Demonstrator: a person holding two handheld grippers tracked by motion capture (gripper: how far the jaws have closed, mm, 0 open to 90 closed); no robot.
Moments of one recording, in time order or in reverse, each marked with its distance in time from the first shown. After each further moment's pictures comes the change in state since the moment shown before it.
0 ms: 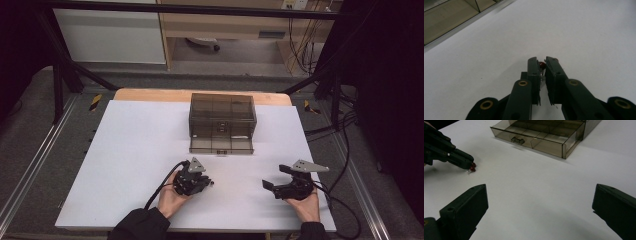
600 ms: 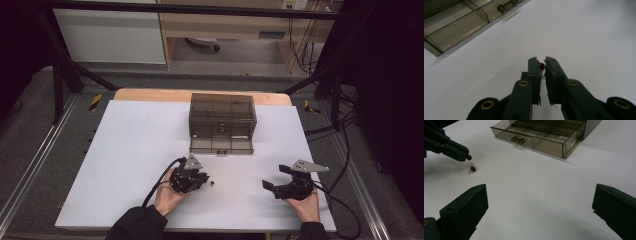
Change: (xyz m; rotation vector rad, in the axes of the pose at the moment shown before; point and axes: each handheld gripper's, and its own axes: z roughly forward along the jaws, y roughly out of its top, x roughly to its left) left arm 0.005 0.008 -0.017 -0.030 0.002 0.001; right arm 0.000 0.000 0.000 0.001 0.001 0.002
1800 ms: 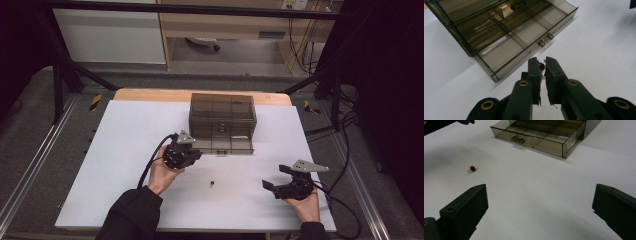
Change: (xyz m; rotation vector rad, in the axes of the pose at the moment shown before) left arm 0.041 0.045 -0.022 -0.034 0.081 -0.030; right arm 0.000 0.000 0.000 0.002 -0.001 -0.001
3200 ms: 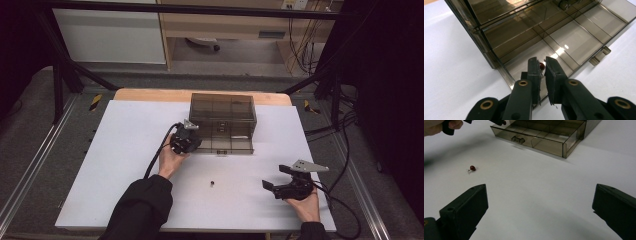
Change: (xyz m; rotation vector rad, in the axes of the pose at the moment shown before) left arm 0.045 0.010 0.060 0.036 0.098 -0.080; right arm 0.000 0.000 0.000 0.002 0.001 0.001
